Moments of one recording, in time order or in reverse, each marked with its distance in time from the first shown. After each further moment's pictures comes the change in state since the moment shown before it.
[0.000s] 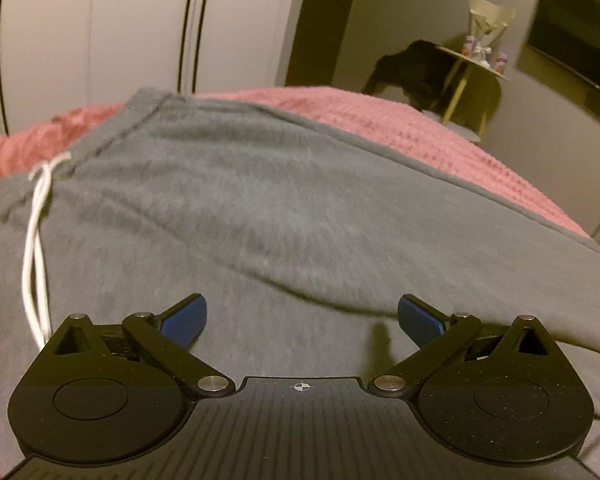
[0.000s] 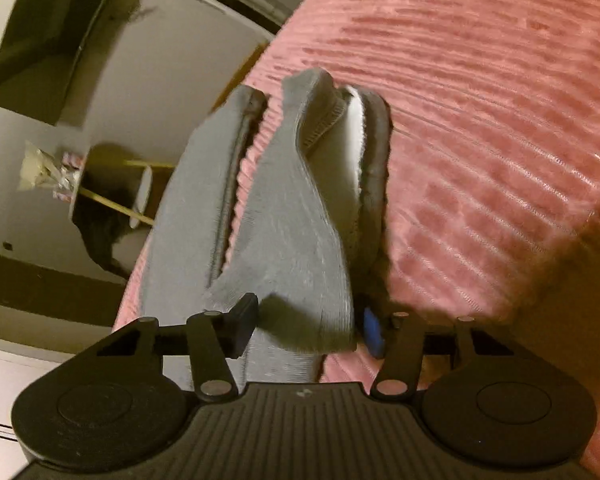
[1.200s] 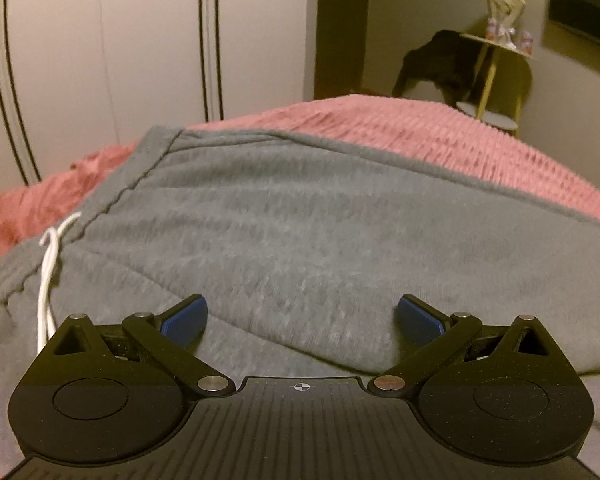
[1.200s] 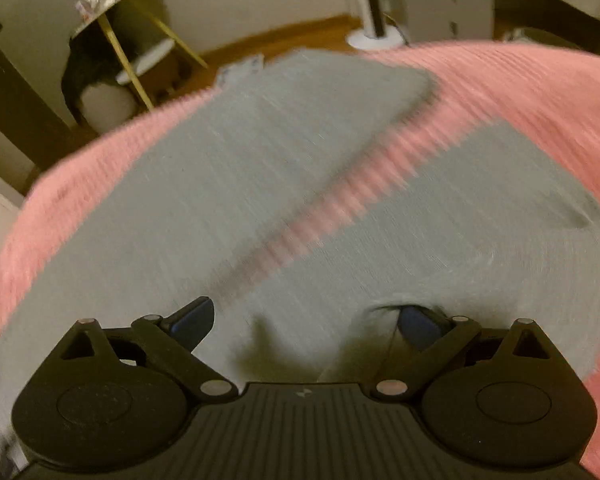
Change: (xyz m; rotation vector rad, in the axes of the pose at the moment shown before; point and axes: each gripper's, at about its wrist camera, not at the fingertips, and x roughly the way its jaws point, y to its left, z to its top) left arm 0.034 -0.018 0.029 0.124 -0.041 0.186; right arm 0.053 0.179 -0.047 -0.566 0.077 -0.295
